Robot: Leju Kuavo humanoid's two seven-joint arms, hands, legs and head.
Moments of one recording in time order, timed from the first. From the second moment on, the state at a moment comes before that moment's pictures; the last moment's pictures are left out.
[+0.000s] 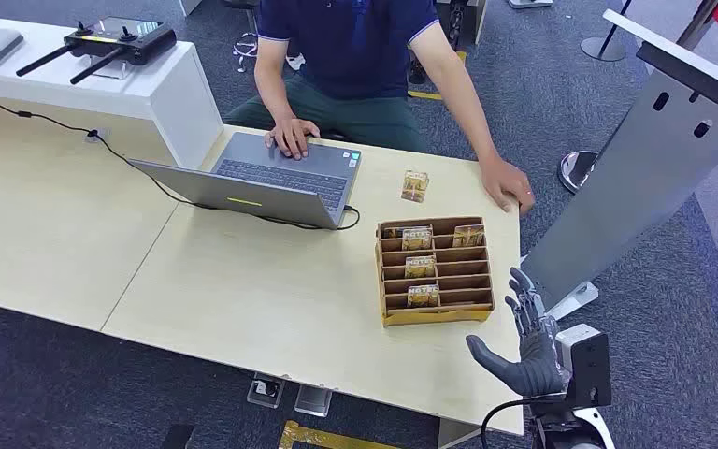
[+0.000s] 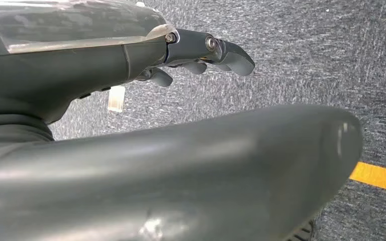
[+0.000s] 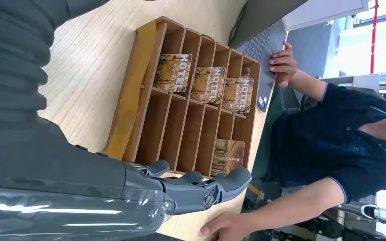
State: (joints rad) left arm -0.11 0.09 -0.95 -0.19 1.06 0.33 0.05; right arm -0.12 -0.15 0.42 -1.47 0.15 -0.11 -0.05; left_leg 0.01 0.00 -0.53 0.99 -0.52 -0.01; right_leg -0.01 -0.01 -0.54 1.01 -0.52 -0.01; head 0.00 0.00
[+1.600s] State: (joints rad) left arm -0.14 0.08 -0.99 -0.19 1.02 0.33 0.10; right arm -0.62 0.06 0.78 -1.00 1.01 -0.11 0.48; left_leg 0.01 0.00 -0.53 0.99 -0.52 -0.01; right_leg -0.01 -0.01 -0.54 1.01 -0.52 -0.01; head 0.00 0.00
